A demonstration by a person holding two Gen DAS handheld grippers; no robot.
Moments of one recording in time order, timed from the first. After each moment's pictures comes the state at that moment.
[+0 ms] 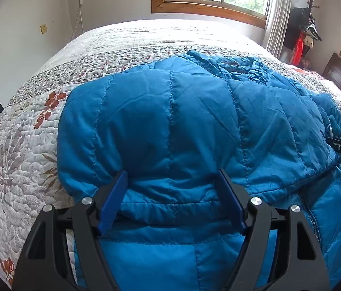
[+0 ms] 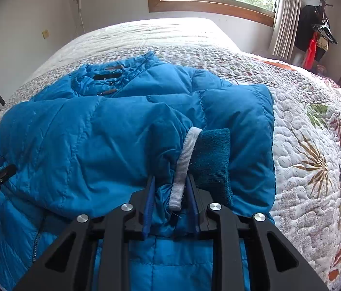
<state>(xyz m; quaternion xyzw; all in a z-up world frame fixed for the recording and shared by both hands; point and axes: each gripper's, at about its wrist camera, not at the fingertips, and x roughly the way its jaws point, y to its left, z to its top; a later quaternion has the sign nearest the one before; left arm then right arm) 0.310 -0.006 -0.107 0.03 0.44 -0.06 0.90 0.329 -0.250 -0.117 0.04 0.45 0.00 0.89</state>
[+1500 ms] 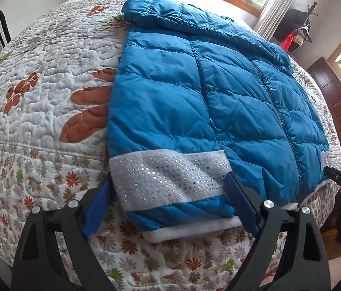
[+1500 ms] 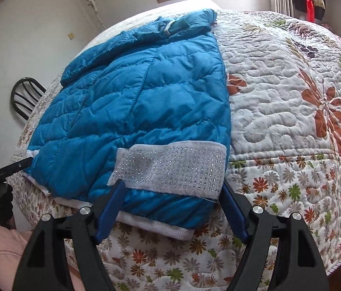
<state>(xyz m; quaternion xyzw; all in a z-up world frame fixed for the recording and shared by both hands) 0.061 0.061 -0.122 -0.07 0.52 -0.10 0.85 0.032 -0.290 -0.147 0.13 0.48 0.08 0.87</state>
